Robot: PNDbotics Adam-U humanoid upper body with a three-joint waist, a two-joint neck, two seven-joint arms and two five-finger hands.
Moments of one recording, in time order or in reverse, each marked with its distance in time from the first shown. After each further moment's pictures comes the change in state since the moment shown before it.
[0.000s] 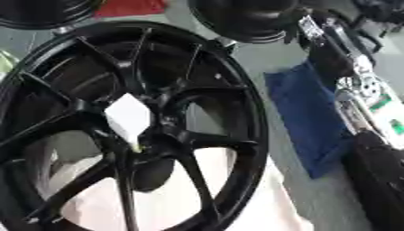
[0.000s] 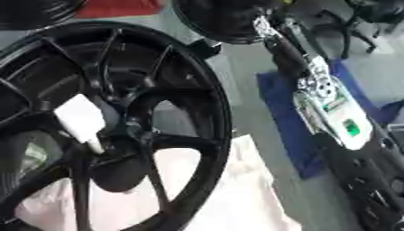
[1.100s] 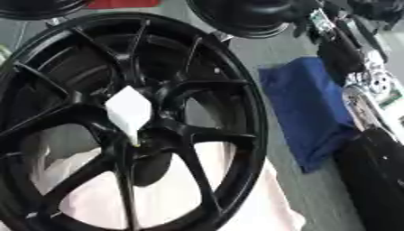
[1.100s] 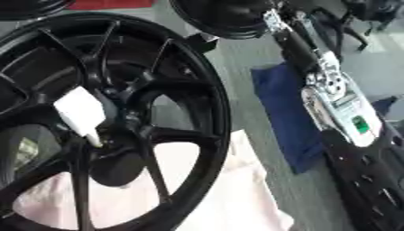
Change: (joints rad) left arm -0.302 0.465 -0.157 -0.003 -0.212 -0.167 -0.169; right arm -0.020 0.001 0.015 0.000 -0.007 0.001 0.012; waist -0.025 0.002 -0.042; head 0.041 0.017
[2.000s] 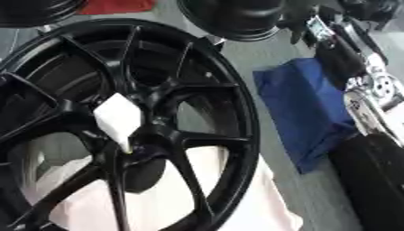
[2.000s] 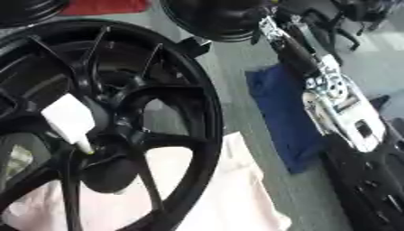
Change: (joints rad) left arm -0.453 -0.145 -0.289 -0.003 0.043 0.115 -0.279; right arm -0.039 -0.009 0.038 0.000 0.005 -0.005 0.049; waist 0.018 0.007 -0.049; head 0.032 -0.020
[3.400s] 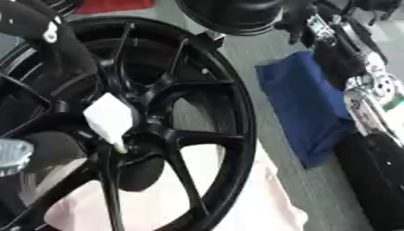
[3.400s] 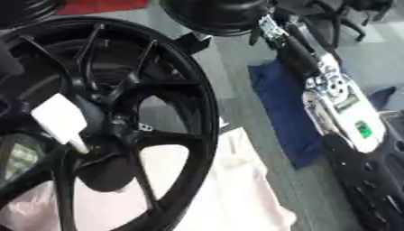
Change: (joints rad) left arm -0.193 -0.240 -0.004 0.000 0.158 0.566 -0.473; right arm -0.019 0.021 0.012 0.000 -0.011 0.032 0.027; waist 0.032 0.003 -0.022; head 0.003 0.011
